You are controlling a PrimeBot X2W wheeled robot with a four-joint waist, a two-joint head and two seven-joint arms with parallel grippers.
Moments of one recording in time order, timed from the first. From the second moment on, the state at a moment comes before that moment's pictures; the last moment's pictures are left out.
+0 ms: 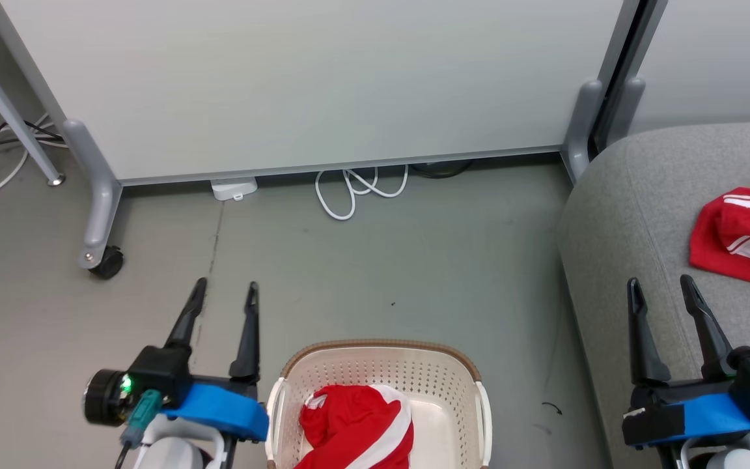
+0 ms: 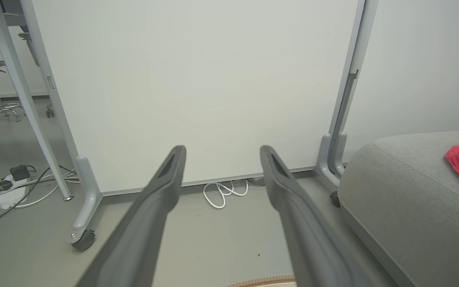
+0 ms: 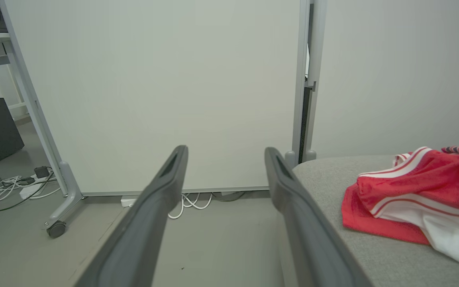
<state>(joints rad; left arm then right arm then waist) -0.13 0.05 -0.09 0.31 -0.11 -0.12 -0.26 -0.05 -0.05 -0.10 0.12 0.11 0.13 -0.26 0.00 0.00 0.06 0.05</state>
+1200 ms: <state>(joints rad) -0.78 0.15 -0.96 1.00 -0.31 -0.13 -0.26 -0.39 -0.05 0.00 0.02 0.04 0.13 -0.26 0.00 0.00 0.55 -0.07</state>
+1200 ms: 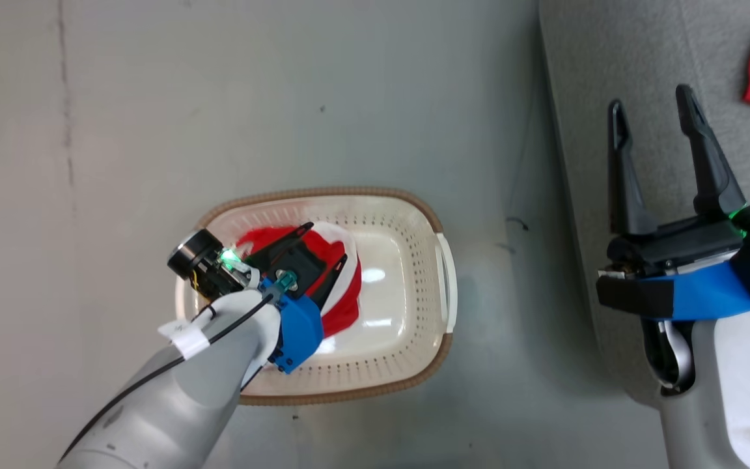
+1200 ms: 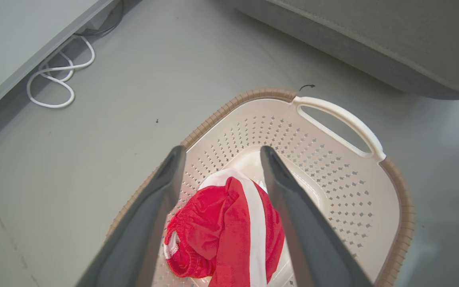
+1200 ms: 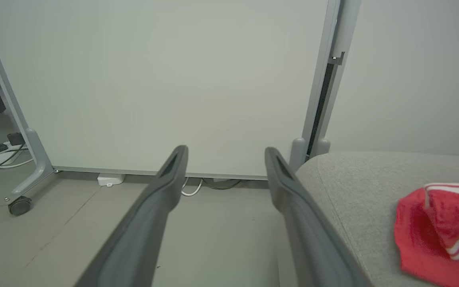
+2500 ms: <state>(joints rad) -1.13 0.19 -1.27 1.28 -0.35 -0.11 0.00 -0.53 -0.05 -0.02 -0.21 0.00 0.13 -0.26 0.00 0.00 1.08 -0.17</state>
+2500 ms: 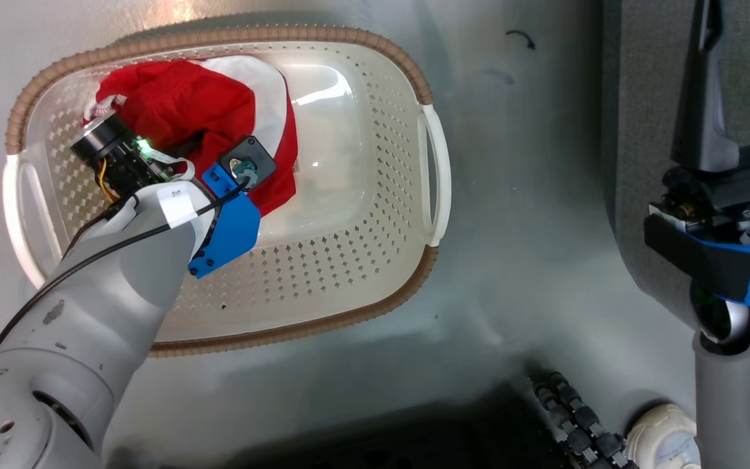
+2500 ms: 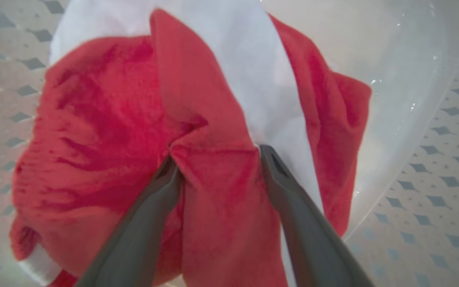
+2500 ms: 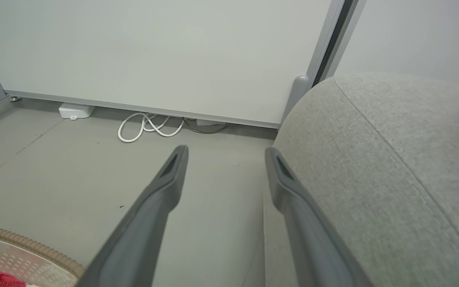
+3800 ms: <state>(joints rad) -1.04 0.08 -1.25 1.28 -0.41 -0.12 -0.22 -0.49 -0.05 -0.01 -0.13 -0.02 0.13 -0.26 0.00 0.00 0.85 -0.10</state>
